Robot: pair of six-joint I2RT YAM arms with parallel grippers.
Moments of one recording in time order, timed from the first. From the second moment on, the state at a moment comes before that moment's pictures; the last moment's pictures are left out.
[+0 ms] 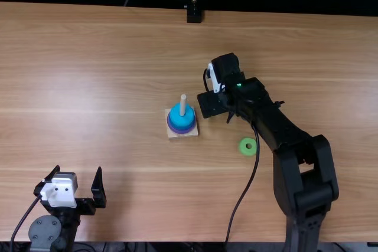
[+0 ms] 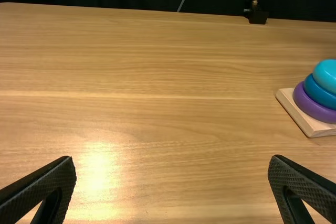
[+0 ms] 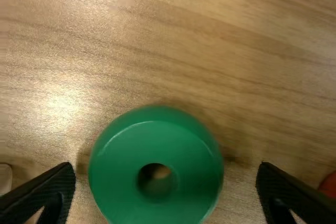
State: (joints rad) left arm -0.05 0.01 0.10 -0.38 0.01 -0.10; right arm 0.34 2.16 1.57 -0.59 0.02 -0.02
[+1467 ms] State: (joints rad) left arm -0.05 0.01 0.10 -0.38 0.01 -0.10; right arm 0.47 2.09 2.26 -1.35 0.02 -0.02
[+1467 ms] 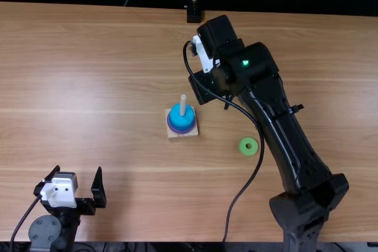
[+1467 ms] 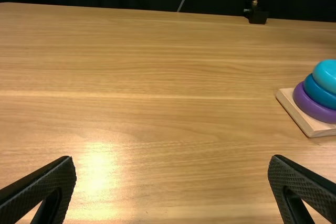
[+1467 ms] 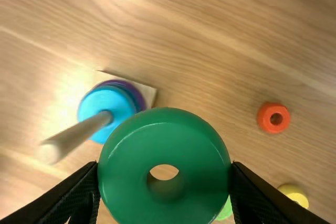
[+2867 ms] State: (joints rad) left arm -0.05 0.01 0.11 -0.38 0.01 -0.10; right arm 0.59 2.09 2.28 -1.37 0.02 -0.02
